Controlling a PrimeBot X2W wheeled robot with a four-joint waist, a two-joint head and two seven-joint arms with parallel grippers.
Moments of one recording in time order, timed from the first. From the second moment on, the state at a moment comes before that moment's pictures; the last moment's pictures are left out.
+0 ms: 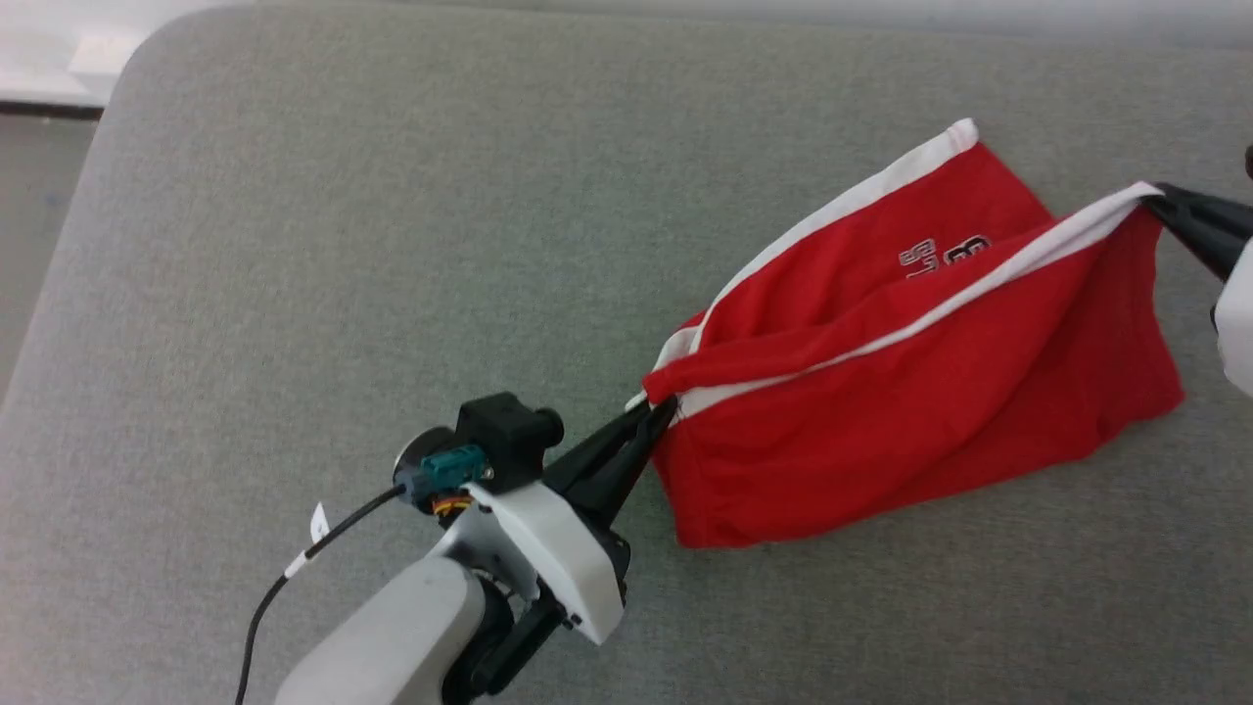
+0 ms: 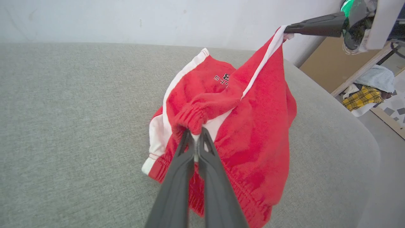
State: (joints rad) left arm -0.39 0.35 -0.73 0.04 -0.66 -0.02 -0.01; right arm -0.79 -0.94 0.74 0.19 0.74 0.13 0.26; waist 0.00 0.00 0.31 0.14
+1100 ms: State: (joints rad) left arm -0.54 0.23 -0.73 0.27 -0.59 0.00 -0.18; right arm -1.17 -0.78 1.17 0.73 0.80 0.13 0.03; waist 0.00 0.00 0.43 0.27
